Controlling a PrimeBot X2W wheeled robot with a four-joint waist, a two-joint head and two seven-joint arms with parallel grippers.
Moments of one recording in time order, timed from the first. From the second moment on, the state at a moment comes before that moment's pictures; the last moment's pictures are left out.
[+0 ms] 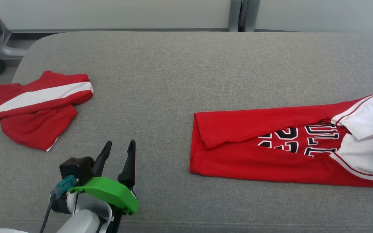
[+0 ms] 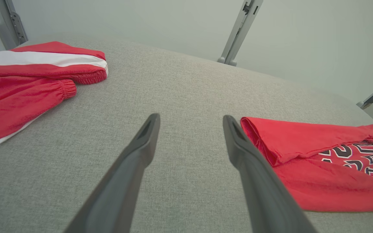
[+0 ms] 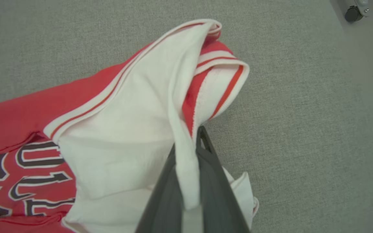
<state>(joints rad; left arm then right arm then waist) -0.26 0.38 -0.66 0.15 -0.86 0.26 -0.19 -0.81 -0.68 0.74 1.09 1.07 0.13 0.28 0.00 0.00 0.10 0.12</state>
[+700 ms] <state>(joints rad) -0.24 0.37 -0.66 0.16 -0.87 0.25 -0.20 -0.79 -0.68 0.80 0.62 0.93 0.13 0.41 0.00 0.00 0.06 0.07</state>
